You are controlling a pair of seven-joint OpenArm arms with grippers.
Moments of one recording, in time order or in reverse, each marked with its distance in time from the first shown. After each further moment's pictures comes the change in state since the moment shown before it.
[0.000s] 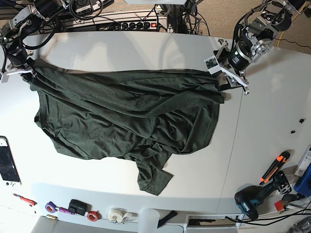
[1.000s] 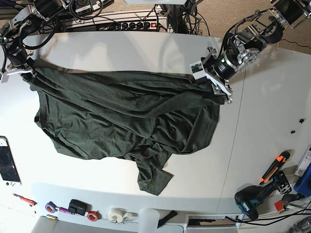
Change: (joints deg) left arm -11.1 1.0 13.0 -5.6 0.0 1.8 -0.3; right arm 0.0 0.0 0.0 0.0 0.0 0.0 0.0
